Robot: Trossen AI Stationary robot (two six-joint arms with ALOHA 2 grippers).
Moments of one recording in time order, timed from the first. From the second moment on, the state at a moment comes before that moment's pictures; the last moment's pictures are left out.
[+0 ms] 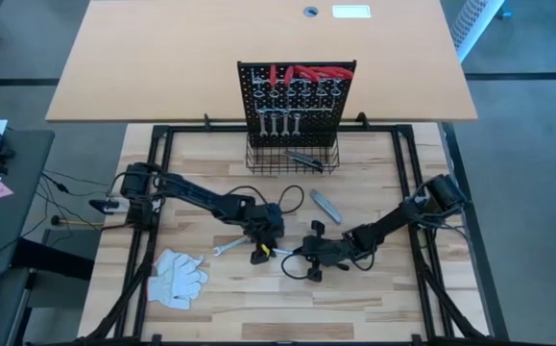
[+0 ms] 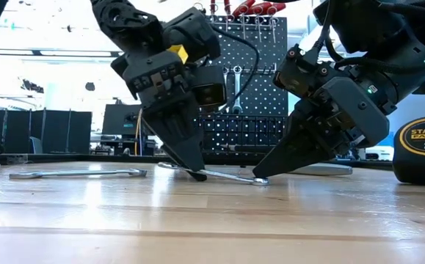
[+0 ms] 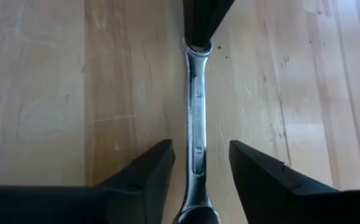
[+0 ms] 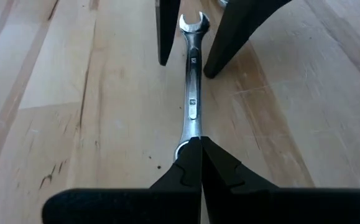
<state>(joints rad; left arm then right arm) -0.07 1.93 1.07 -0.10 0.34 -0.18 0.39 1.89 0.71 0.45 0.37 0.37</state>
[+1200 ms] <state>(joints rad) -0.27 1.61 0.75 0.36 -0.27 -0.22 0.60 1.69 0.71 0.25 0.66 0.39</state>
